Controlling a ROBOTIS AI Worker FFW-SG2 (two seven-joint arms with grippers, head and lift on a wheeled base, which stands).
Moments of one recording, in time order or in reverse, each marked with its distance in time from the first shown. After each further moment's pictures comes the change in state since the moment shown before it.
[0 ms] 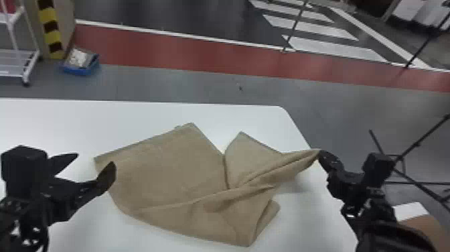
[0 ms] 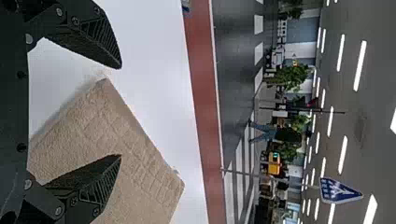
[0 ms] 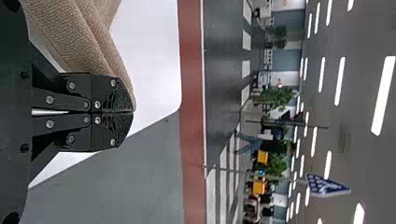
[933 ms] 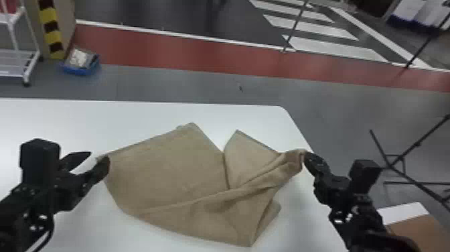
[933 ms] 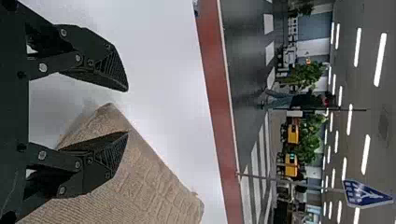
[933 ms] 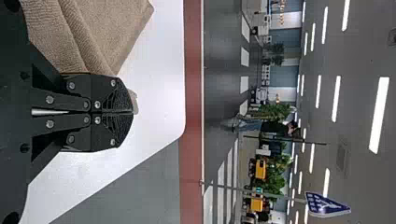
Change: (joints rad) left arm -0.140 0.000 -0.020 0.214 -0.027 -0.023 -0.027; right arm 0.074 0.021 0.080 -0.048 0.000 -0.075 0.004
